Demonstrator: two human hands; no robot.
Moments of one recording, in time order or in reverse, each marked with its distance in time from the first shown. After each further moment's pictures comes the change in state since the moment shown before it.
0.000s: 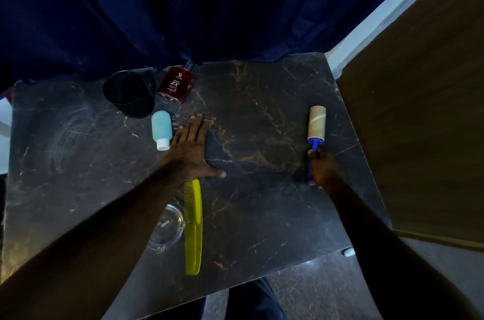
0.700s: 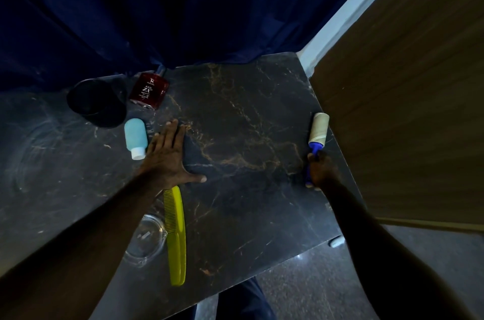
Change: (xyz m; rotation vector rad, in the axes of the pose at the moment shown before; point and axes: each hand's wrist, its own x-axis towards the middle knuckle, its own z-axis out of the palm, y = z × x) left_hand 0.004 -0.005 0.010 0.001 0.081 0.023; right_hand -0.002 0.030 -0.040 -0.026 0.028 0.126
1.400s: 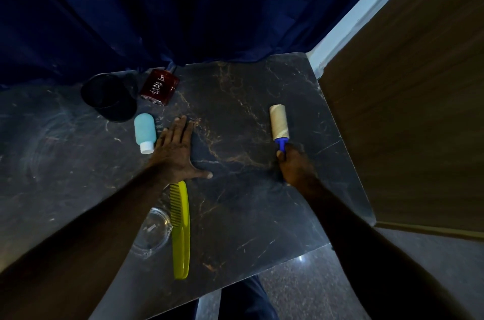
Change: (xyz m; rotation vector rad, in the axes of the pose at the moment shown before) left_hand -0.003 0.005 -0.008 0.011 -0.046 -0.014; right_hand -0.049 -0.061 0.040 -0.262 -0.110 -0.313
